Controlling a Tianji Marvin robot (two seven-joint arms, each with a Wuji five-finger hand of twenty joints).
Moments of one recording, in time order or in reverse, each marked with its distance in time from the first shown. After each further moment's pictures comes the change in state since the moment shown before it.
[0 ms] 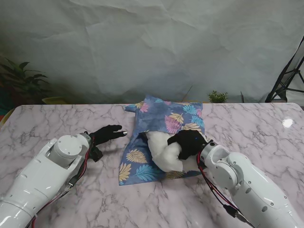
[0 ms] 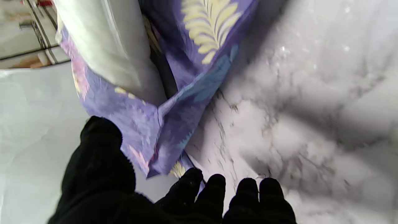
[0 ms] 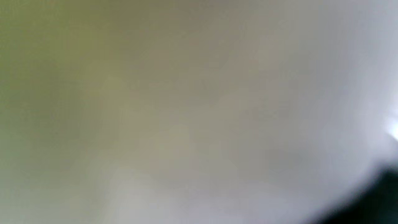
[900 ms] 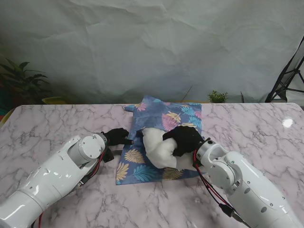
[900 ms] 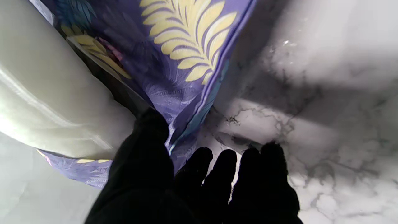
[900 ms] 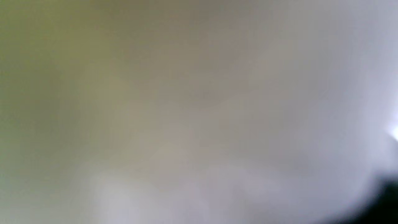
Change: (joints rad) left arm -0.107 -0.026 0.233 0.053 0.172 0.054 0.135; right arm -0.007 -0.014 -0.006 -0.050 0.060 0.027 -0.027; left_hand 0.337 -0.055 0.074 0.002 0.244 0.070 0.049 0.061 0.277 0.123 0.062 0.120 0.155 0.077 0.372 0.124 0.114 0.089 0.694 0.026; right_hand 0.000 0.001 0.000 -0.002 0.010 0.012 0.001 -0.011 0.018 0.023 0.000 0.017 0.014 0.004 0.078 0.010 0.017 0.000 0.056 0.026
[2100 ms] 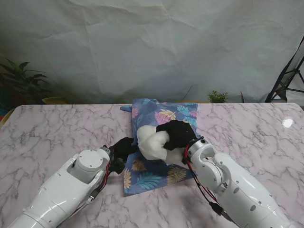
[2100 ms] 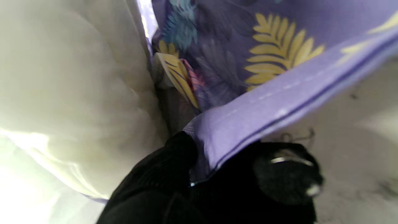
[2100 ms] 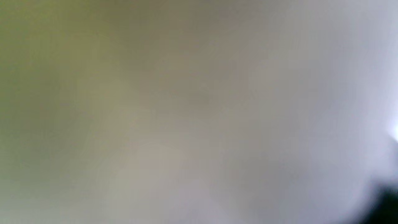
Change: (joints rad) left arm 0.187 -0.063 -0.132 -0.094 -0.380 0.007 0.048; right arm 0.041 -0.042 -0.089 0.027 0.052 0.113 -0.172; left_hand 0.082 0.060 0.337 -0.095 -0.028 -0.101 0.780 0.612 0.372 -0.077 0.890 0.507 0.876 -0.163 0.842 0.485 0.900 -0.036 0.941 0.011; right_hand 0.000 0.009 -0.001 0.000 0.011 0.025 0.022 -0.012 0.023 0.038 0.002 0.019 0.001 0.002 0.123 0.009 0.033 -0.001 0.040 0.037
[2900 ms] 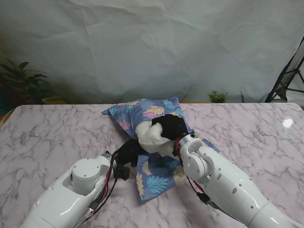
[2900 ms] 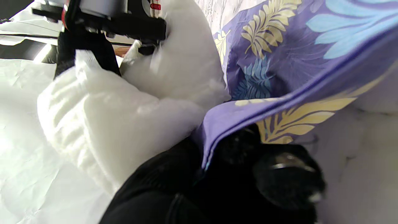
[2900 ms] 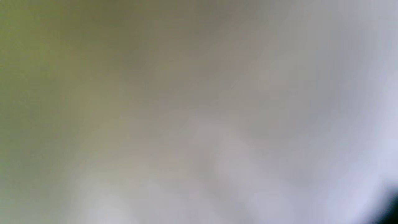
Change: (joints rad) left arm 0.155 0.016 -0.054 -0.235 -0.200 -0.013 -0.006; right arm 0.185 -0.068 -0.182 0.229 0.100 0.100 -0.162; left_hand 0.016 0.022 0.023 0.023 -0.016 0.098 0.010 -0.029 0.026 -0.011 0.003 0.003 0.029 -0.008 0.006 0.001 0.019 -0.003 0.015 0.002; right_hand 0.010 0.000 0.000 -0.008 0.037 -0.004 0.053 0.000 0.017 0.013 0.026 0.011 0.024 -0.006 0.125 0.014 0.017 -0.016 0.069 0.036
